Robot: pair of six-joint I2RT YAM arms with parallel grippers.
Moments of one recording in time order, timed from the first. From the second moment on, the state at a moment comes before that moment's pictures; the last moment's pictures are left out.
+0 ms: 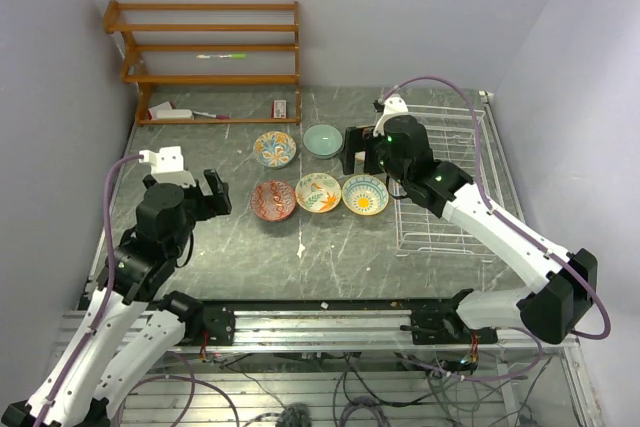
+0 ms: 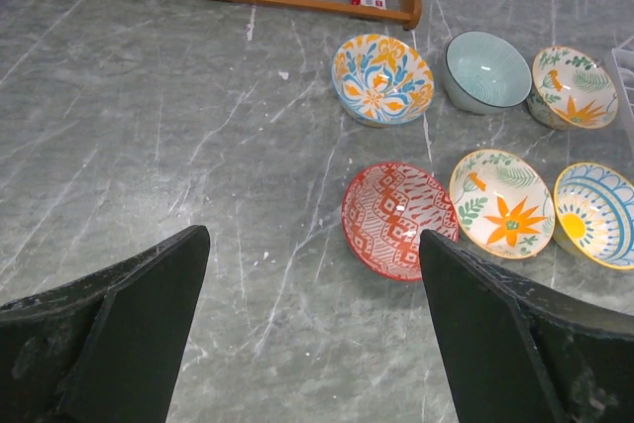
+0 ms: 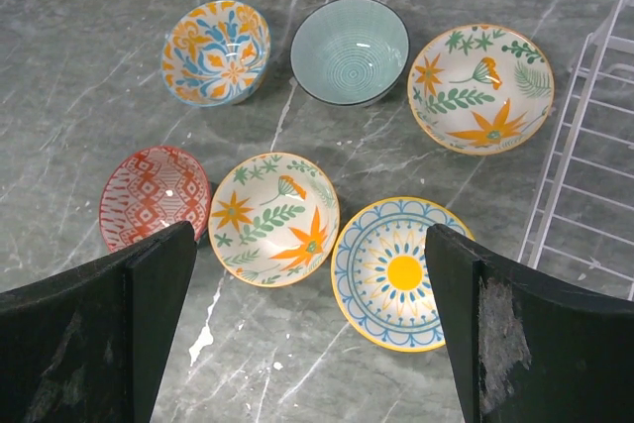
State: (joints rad) left arm -0.44 0.57 0.79 -0.56 -0.37 -0.32; right arm 0.67 1.29 1.16 -0.32 0.22 0.30
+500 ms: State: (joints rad) left arm -0.44 0.55 0.81 -0.54 -0.39 -0.32; right arm 0.68 1.27 1.15 -0.30 0.11 0.27
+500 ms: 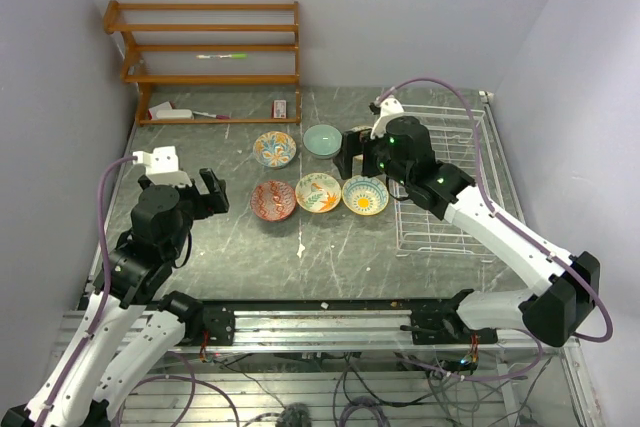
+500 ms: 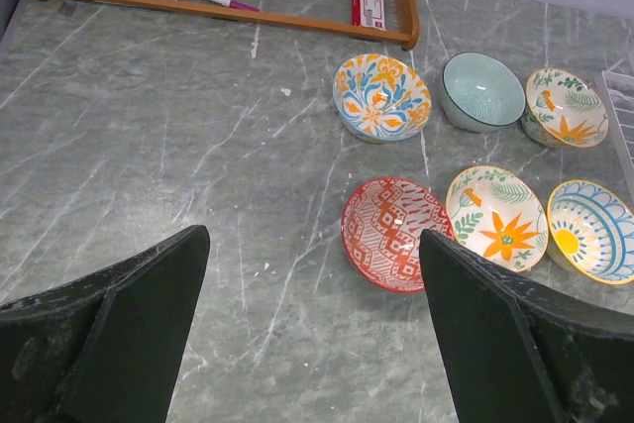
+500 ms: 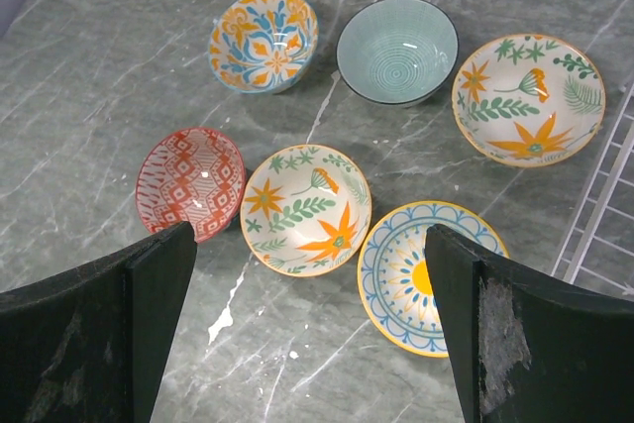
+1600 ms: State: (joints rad) left arm -0.44 0.55 0.81 -0.53 -0.42 -0.31; right arm 0.82 1.54 1.04 -0.45 0.25 0.24
